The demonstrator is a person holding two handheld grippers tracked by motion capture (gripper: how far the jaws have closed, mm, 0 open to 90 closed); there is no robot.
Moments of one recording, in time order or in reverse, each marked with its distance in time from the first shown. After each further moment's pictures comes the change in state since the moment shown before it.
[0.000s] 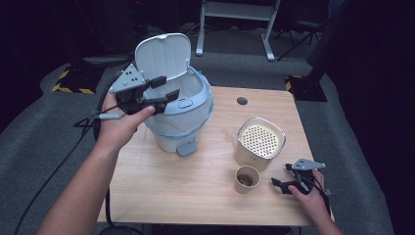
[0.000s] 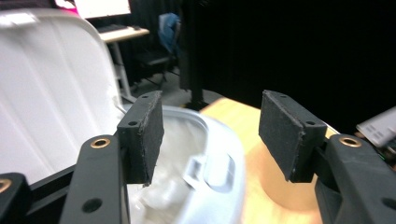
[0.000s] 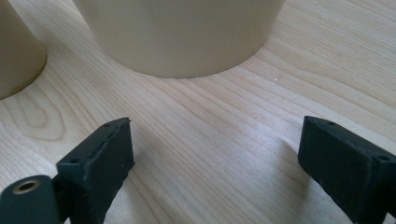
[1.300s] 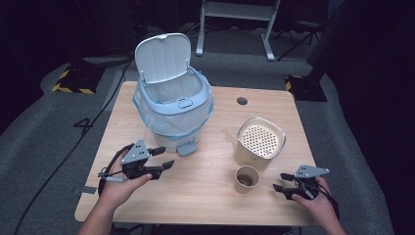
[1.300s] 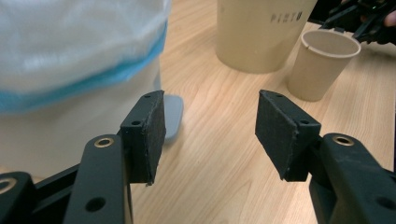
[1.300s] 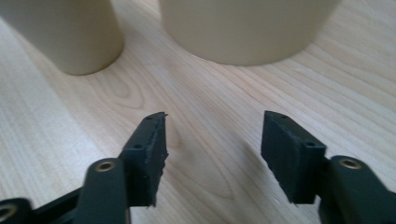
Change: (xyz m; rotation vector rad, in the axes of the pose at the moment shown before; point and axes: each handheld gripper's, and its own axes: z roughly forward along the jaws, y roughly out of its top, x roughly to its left) left arm -0.038 -0.171 -0.008 0.235 -0.119 -0.030; right arm 0.019 -0.001 -0.024 0.021 0.101 -0.057
